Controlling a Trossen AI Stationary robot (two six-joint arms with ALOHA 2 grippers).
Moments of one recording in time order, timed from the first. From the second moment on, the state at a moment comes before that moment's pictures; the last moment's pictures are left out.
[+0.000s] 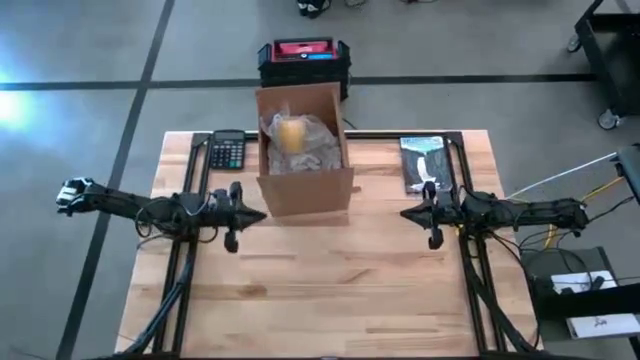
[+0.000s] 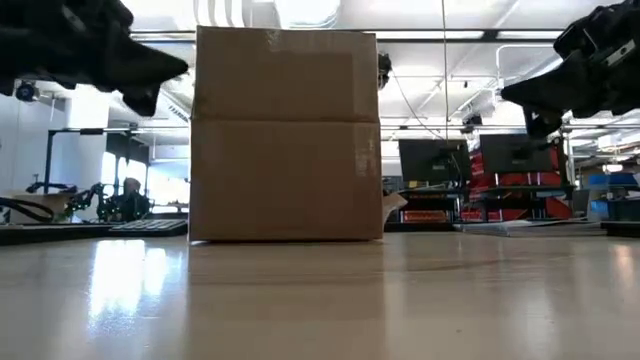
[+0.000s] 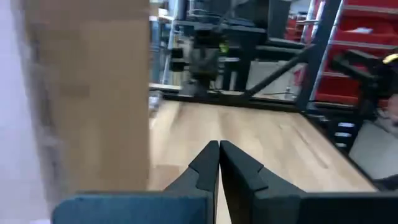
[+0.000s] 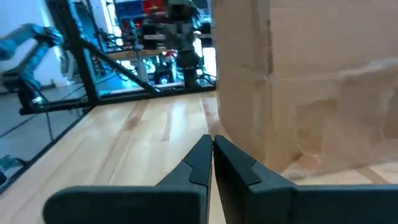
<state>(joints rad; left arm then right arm) -0.11 0.46 0.17 0.27 -0.19 -0.11 0.02 0.08 0.01 0.08 0.02 0.10</state>
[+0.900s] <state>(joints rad) -0.05 0.00 0.01 0.11 -0.11 -0.09 -0.04 0.00 0.01 0.02 -0.06 0.07</state>
